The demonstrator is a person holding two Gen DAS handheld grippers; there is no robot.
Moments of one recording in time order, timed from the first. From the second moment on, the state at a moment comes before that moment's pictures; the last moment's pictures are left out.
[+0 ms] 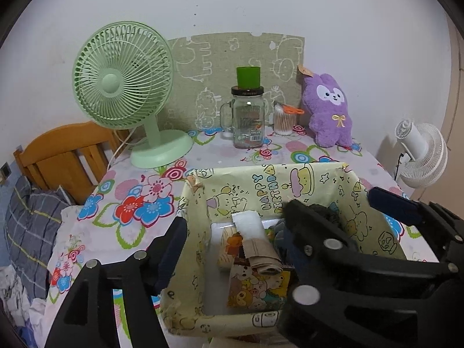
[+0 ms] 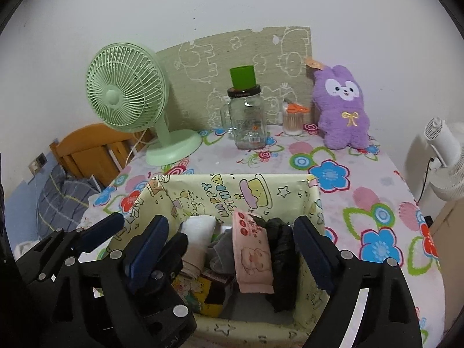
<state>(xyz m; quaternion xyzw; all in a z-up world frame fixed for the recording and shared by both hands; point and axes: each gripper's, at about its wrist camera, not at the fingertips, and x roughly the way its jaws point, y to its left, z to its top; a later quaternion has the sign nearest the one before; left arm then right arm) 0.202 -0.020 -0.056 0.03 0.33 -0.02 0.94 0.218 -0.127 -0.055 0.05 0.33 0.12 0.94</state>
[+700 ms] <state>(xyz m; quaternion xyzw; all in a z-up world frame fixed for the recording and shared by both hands) 0.157 -0.026 -0.029 0.03 0.30 -0.04 0.95 0.165 -0.137 -0.021 0.03 0.30 0.08 0.95</state>
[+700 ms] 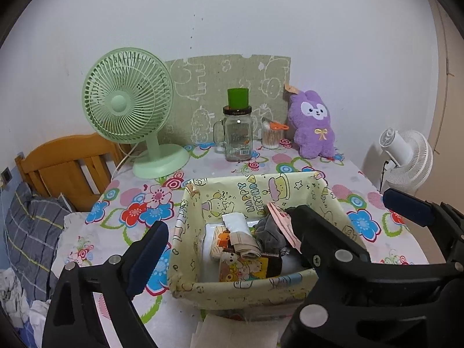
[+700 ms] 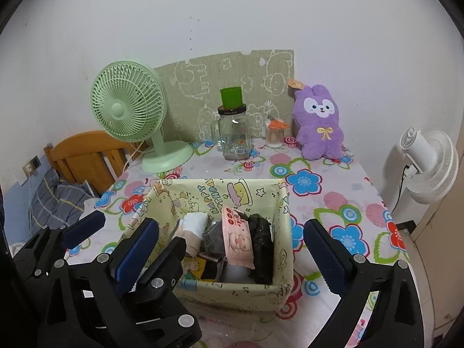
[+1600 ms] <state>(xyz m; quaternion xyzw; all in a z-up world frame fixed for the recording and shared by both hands) 0.082 -0.036 -0.011 0.04 0.27 -0.05 0.96 0.082 -0.148 0.002 0.03 0.27 0.07 0.96</state>
